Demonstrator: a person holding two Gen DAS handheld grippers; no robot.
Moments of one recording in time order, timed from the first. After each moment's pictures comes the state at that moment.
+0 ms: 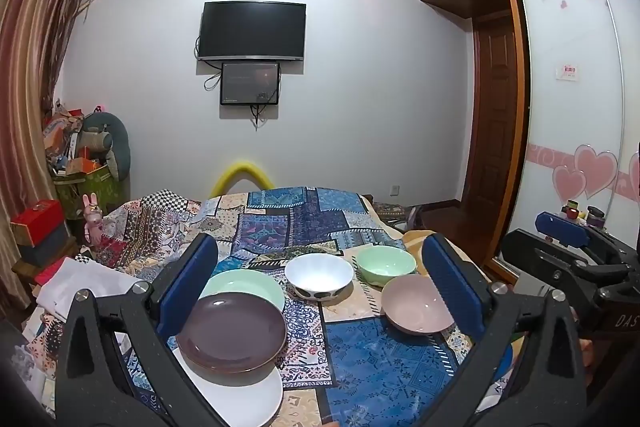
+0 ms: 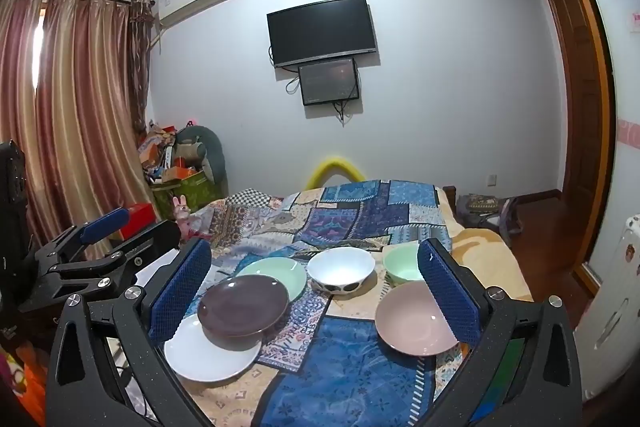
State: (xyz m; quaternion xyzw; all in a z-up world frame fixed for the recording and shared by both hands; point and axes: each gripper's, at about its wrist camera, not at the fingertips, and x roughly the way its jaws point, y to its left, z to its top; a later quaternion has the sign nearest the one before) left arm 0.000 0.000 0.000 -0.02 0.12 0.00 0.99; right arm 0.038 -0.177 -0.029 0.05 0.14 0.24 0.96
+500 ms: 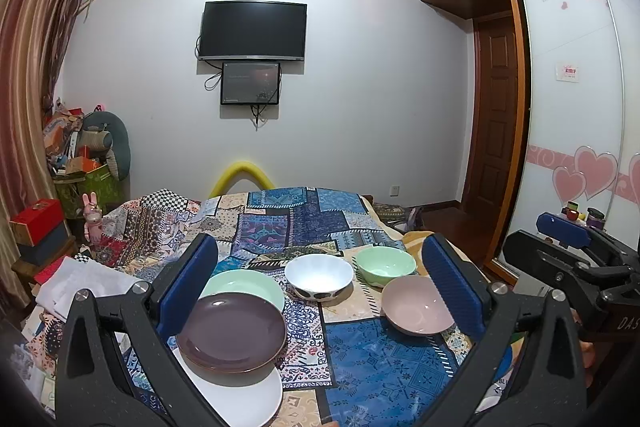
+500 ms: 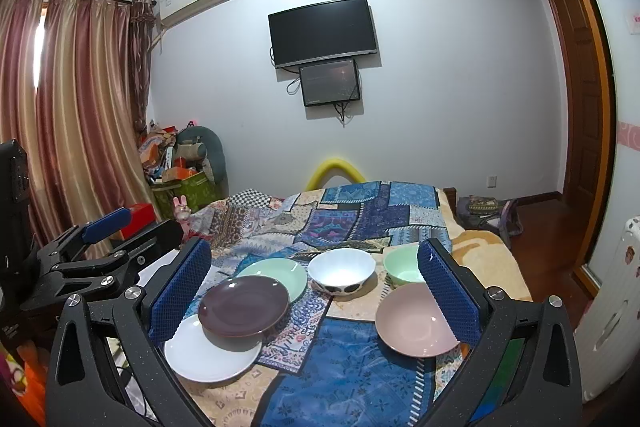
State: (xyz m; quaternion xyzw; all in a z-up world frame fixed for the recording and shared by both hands) left arm 0.003 -0.006 -0.006 -0.02 0.12 0.00 0.99; right arm 0.036 -0.177 -0.031 0.05 0.14 0.24 0.96
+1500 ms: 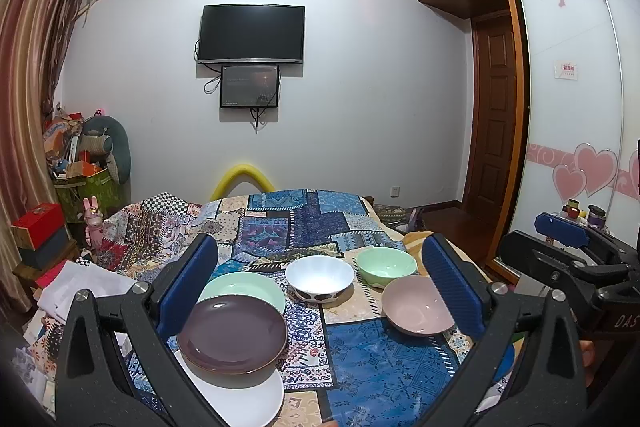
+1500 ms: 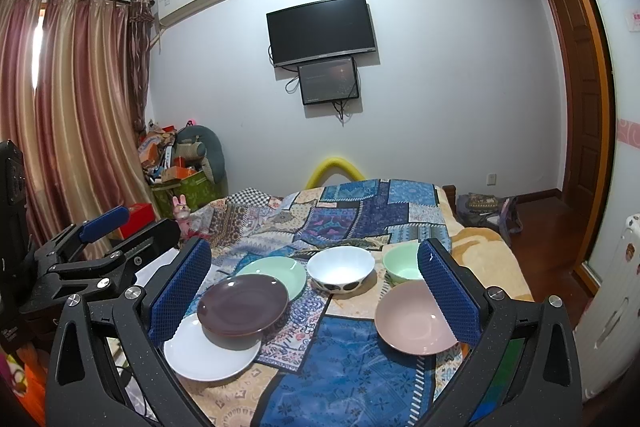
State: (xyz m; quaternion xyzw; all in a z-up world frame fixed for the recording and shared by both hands) left arm -0.003 -0.005 0.004 -0.02 0.11 0.00 0.99; right arm 0.036 -0.177 -0.033 0.05 0.14 0.24 0.96
